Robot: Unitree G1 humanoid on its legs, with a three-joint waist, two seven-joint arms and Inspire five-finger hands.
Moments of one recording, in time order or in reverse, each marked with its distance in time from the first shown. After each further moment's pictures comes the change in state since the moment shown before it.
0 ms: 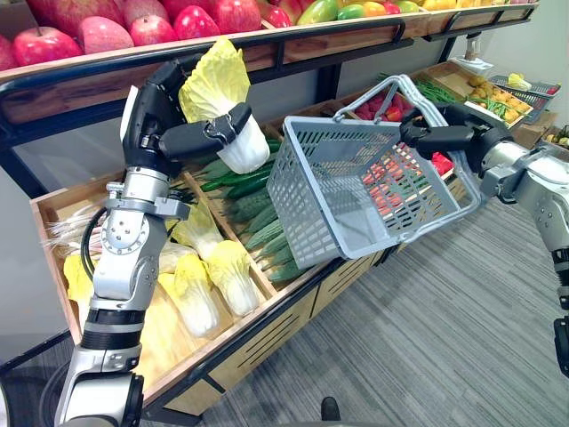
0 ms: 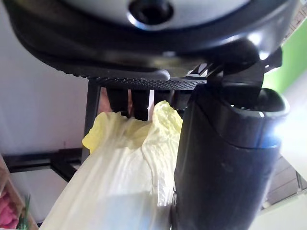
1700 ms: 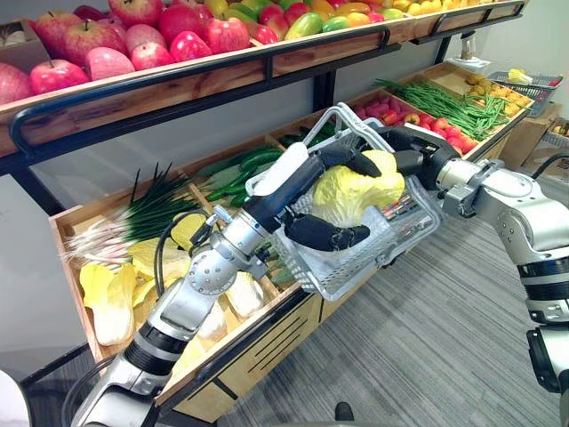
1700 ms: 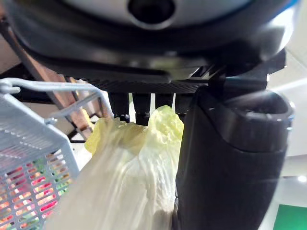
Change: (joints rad) left arm 0.069 -0.074 -0.433 -0.140 0.632 -0.208 -0.085; right arm 0.063 0.119 0.023 -0.240 -0.039 0.089 0.090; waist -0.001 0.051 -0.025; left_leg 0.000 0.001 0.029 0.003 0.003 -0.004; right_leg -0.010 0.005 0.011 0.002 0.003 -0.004
